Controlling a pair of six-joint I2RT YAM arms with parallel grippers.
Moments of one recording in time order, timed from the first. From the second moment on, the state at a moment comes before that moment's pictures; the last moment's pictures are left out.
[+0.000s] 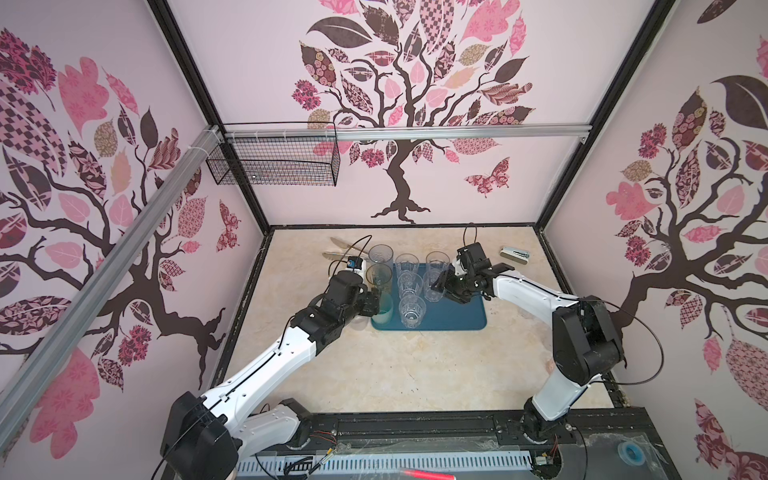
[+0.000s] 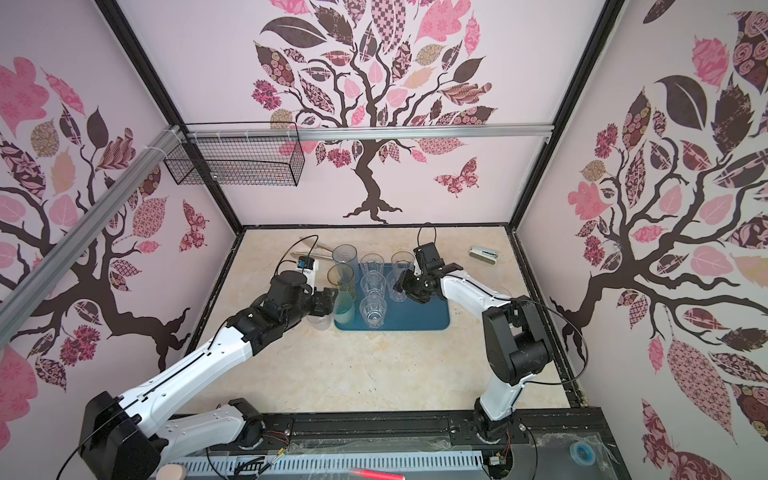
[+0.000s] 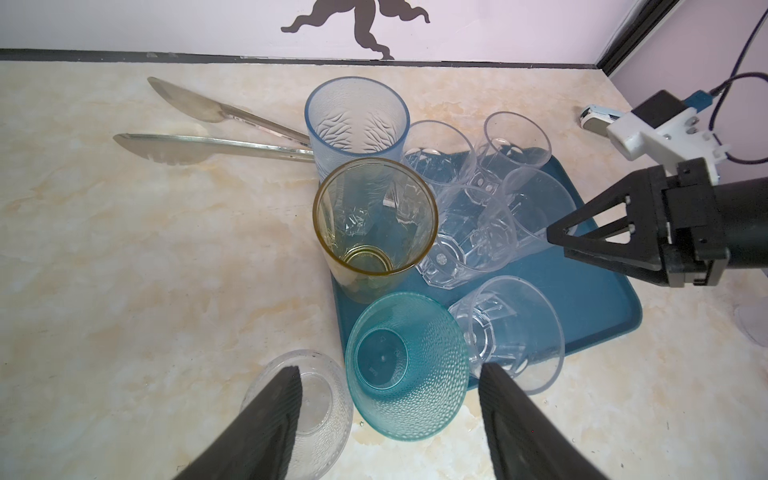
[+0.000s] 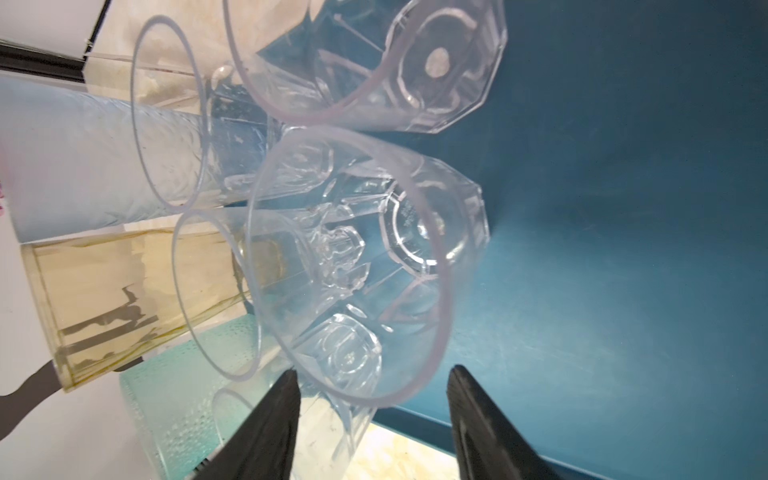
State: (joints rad) left arm -0.60 1.14 0.87 -0.35 -0.16 -0.34; right arm 0.36 1.71 1.18 -0.46 -0.32 0.74
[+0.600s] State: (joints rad) left arm -0.54 1.07 0.81 -0.34 -0.17 -0.36; right arm 0.25 1.89 1.53 -0.39 -0.24 0.75
